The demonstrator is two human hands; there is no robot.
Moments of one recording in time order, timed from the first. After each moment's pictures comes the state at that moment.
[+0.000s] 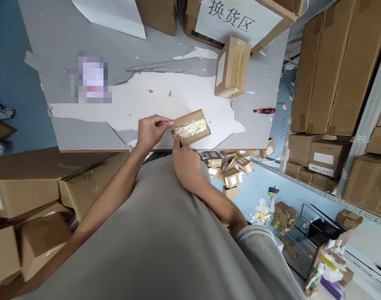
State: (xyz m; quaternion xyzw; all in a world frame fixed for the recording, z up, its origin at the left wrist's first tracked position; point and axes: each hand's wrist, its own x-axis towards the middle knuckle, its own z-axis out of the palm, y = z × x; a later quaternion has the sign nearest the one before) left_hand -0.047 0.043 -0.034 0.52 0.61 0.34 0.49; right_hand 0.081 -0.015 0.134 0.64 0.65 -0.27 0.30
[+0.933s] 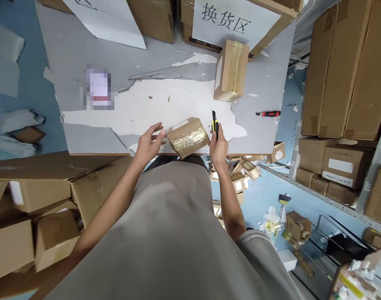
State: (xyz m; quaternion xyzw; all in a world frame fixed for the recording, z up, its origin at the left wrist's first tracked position) left_hand -0.035 0.002 -0.030 0.47 0.65 0.30 0.51; right_hand 0.245 -0.002 0.035 0.76 0.58 -0.26 -0.12
